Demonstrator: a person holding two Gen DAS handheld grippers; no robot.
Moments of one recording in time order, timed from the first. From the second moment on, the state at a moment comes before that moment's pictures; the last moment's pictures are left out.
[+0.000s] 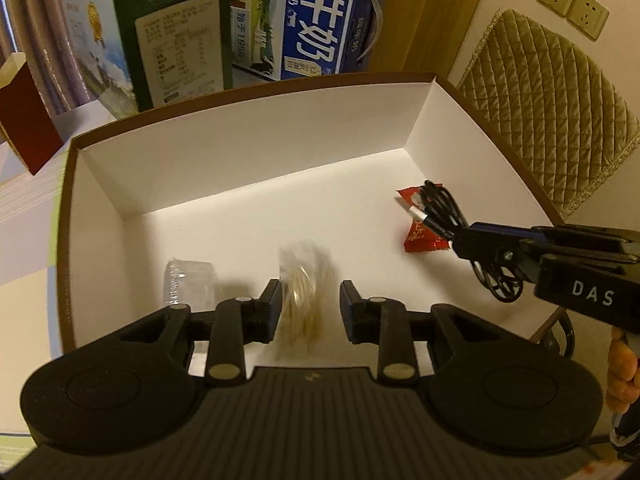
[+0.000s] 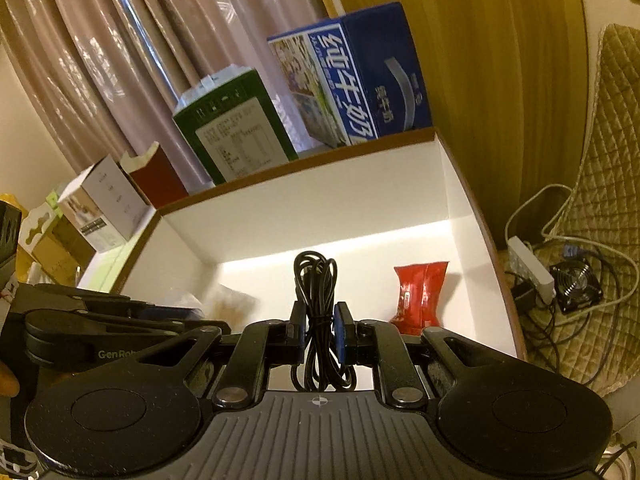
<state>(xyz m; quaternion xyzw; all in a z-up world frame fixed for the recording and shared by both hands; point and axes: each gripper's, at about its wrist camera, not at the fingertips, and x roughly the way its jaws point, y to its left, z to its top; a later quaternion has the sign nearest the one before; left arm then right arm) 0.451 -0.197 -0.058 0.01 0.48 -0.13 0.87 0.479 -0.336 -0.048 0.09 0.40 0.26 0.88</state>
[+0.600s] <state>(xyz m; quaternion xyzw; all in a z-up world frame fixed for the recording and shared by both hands) 0.431 -0.186 -0.041 0.02 0.47 -0.14 0.87 0.471 -0.333 -0.040 0.04 0.39 0.26 0.88</state>
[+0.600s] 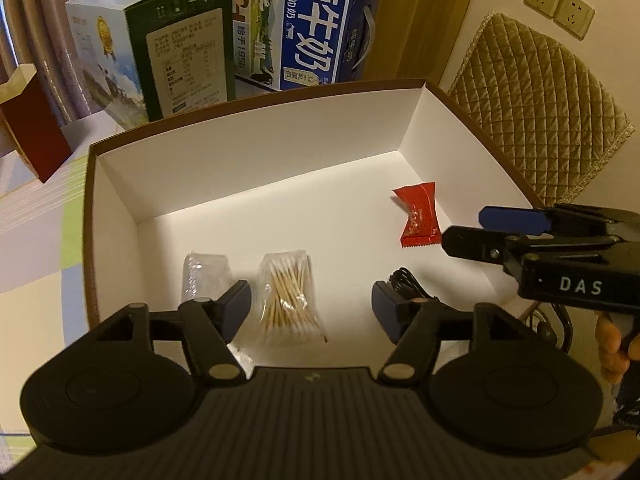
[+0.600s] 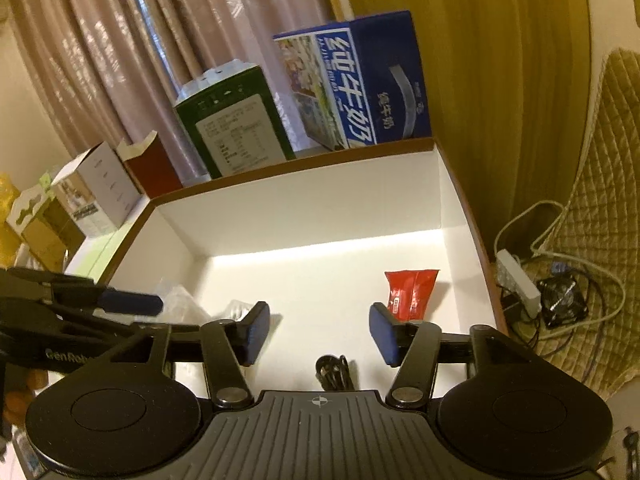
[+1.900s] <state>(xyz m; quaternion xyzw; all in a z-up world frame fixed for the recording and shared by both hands) 0.286 -0.103 0.023 -0.07 0.43 -0.10 0.90 0.347 -0.311 0.013 0.05 0.36 0.28 0.89</state>
